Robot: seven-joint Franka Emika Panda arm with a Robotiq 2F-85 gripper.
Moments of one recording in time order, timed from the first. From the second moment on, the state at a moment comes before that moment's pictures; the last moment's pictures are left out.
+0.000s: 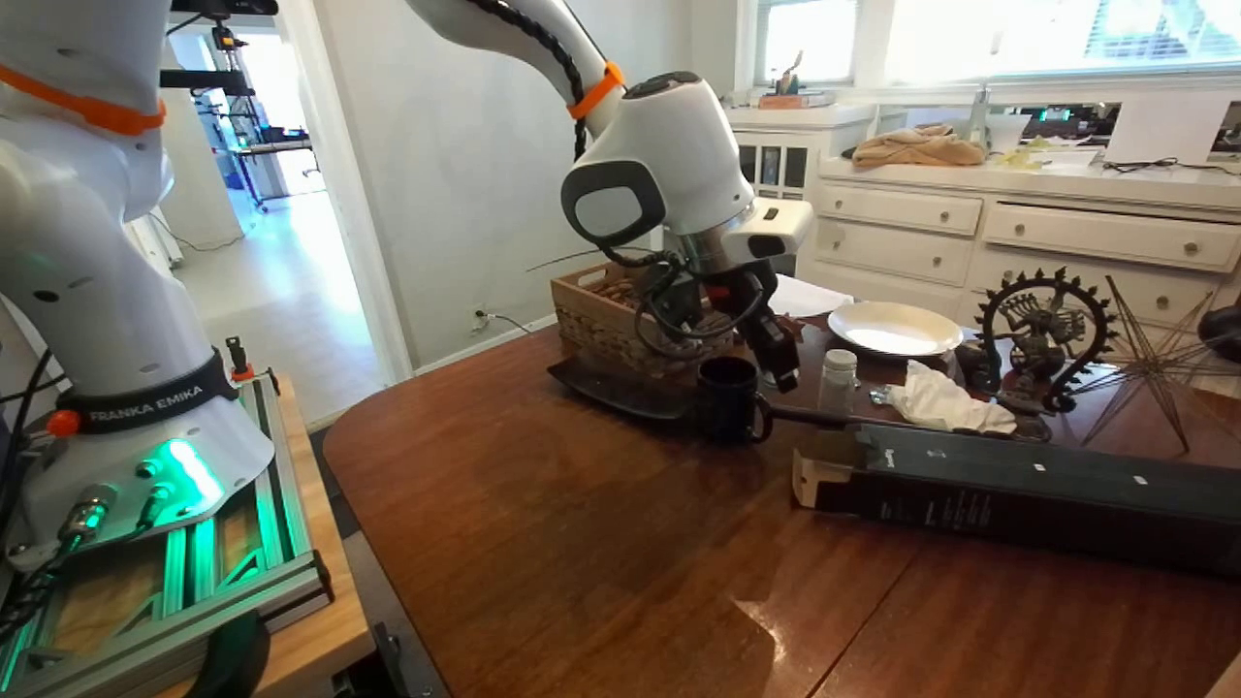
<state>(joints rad) -0.34 0.50 -0.16 -2.08 0.53 2.99 -0.57</state>
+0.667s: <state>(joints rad) -0.34 0.62 -0.18 -1.89 0.38 2.89 -0.38</state>
